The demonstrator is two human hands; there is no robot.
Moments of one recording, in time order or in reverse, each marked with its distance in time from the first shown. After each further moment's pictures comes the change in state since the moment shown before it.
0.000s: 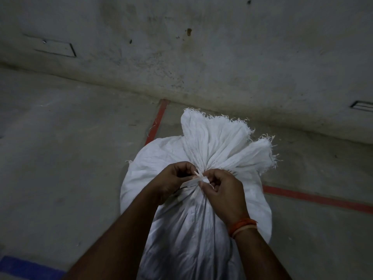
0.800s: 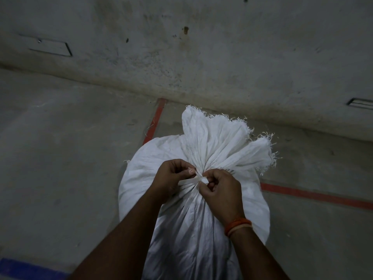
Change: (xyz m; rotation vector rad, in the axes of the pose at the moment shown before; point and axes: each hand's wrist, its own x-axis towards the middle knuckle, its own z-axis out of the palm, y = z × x) left_hand 0.012 -0.018 0.002 0.010 0.235 0.103; right_hand -0.004 -0.003 0.003 -0.065 0.054 0.003
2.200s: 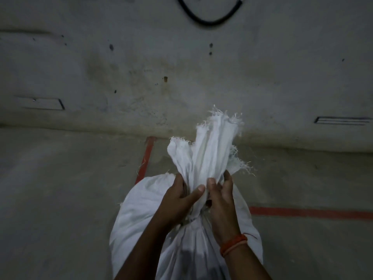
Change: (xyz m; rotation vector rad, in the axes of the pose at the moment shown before) left_hand -0.017 0.074 0.051 0.317 -0.054 0.171; right_hand 0.015 -0.039 -0.034 0.960 0.093 0.272
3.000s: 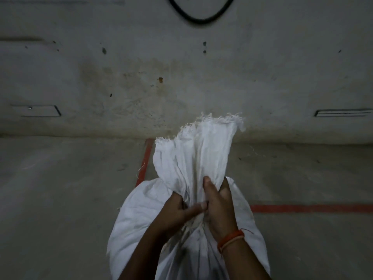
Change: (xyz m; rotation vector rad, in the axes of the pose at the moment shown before) left_hand -0.012 0.001 0.004 0.003 -0.166 -0.075; right_hand 0.019 0.006 0.001 0.007 0.114 -0.028
